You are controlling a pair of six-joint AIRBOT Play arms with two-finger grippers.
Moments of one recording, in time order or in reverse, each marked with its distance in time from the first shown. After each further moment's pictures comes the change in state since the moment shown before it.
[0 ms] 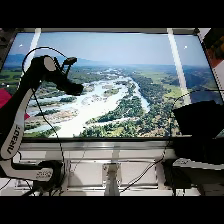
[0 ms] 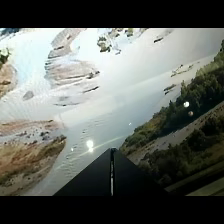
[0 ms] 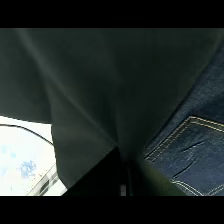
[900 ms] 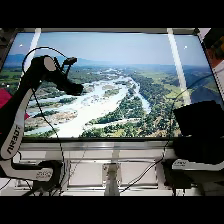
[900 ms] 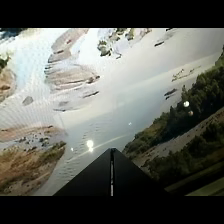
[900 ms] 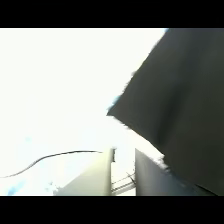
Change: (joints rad) left arm 0.000 0.000 0.000 0.000 0.000 0.000; right arm 0.331 -0.024 0.348 0.198 0.012 0.061
